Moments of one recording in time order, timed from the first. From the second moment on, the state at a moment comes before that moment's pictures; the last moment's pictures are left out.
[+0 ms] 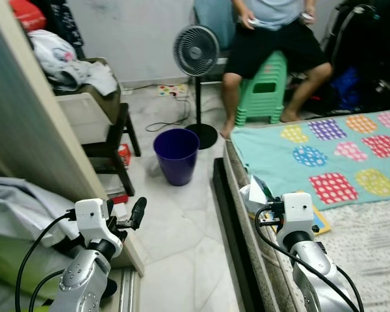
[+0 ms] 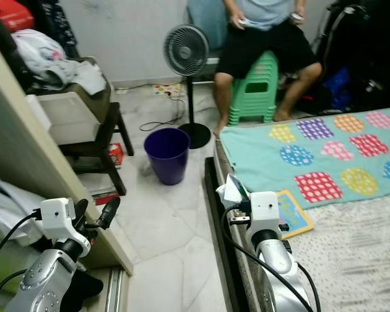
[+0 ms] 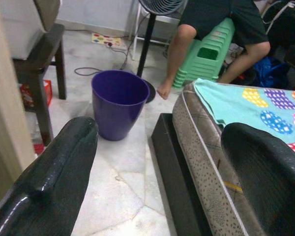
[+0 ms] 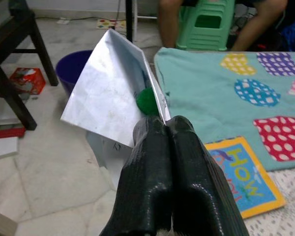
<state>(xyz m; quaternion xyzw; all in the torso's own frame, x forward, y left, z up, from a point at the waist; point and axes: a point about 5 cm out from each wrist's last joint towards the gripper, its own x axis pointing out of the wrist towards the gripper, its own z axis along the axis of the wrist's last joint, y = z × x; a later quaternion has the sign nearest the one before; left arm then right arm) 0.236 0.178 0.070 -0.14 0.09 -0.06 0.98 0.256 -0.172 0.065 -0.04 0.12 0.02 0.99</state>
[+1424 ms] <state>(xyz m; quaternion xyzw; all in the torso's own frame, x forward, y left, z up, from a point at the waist) 0.235 0.183 0.066 -0.14 0.10 -0.05 0.98 0.259 -0.161 0.065 -0.04 0.13 0.04 0.99</state>
